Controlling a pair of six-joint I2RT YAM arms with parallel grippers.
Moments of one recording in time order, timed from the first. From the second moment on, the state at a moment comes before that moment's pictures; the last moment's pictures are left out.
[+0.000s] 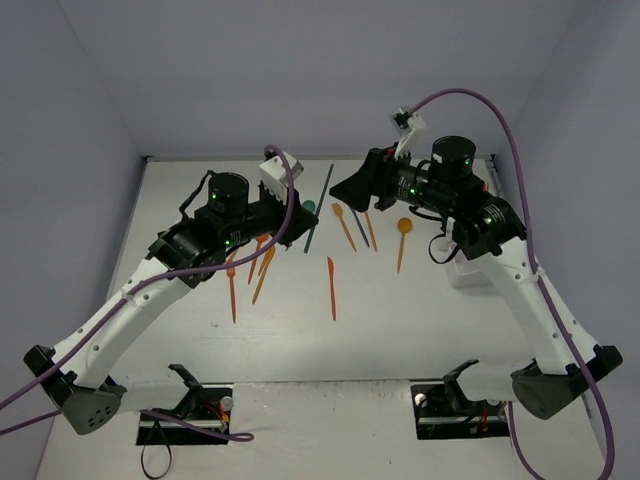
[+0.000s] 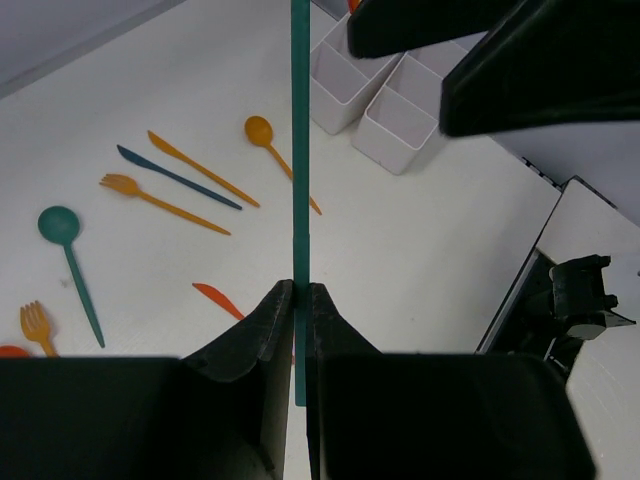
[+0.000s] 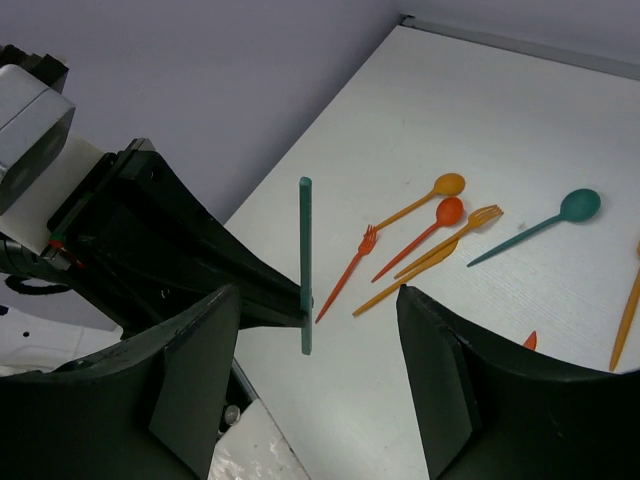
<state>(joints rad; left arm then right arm) -0.70 1.21 1.39 -0.46 0.27 -0.17 0.51 1.28 1.56 -0.47 -0.46 0.43</state>
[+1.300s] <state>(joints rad) -0.75 1.17 1.33 -0.53 -0.07 -0.18 0.35 1.25 1.48 -0.43 -0.13 0.22</state>
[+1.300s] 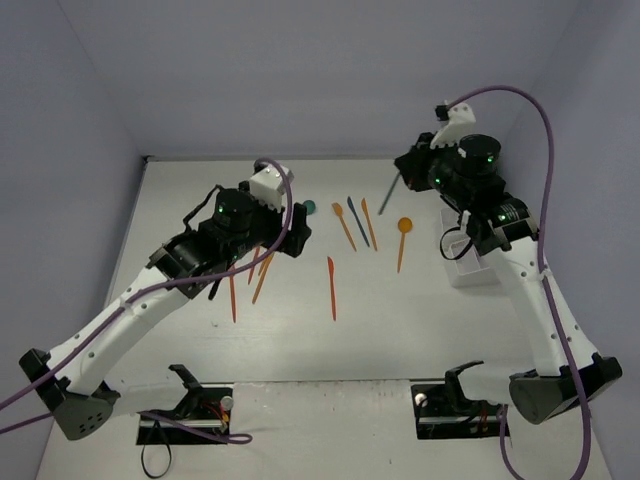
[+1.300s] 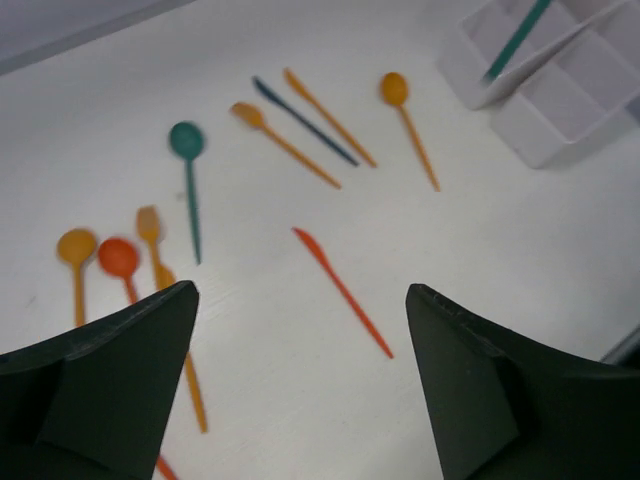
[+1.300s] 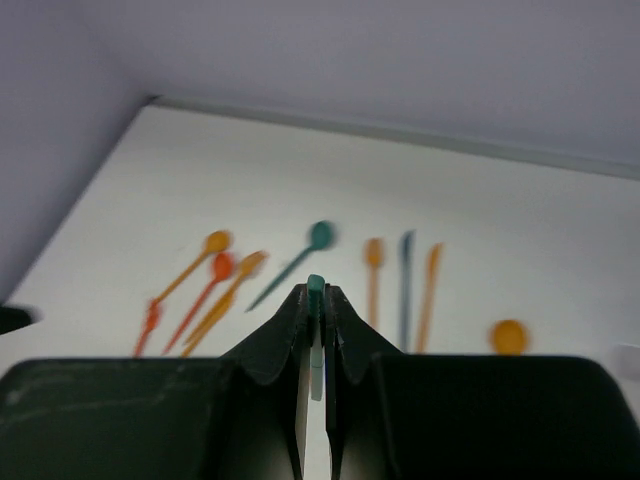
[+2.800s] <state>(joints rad) -0.37 0.79 0.82 -0.69 -0.36 -0.22 -0.18 1.73 1.38 -0.12 0.18 -0.14</state>
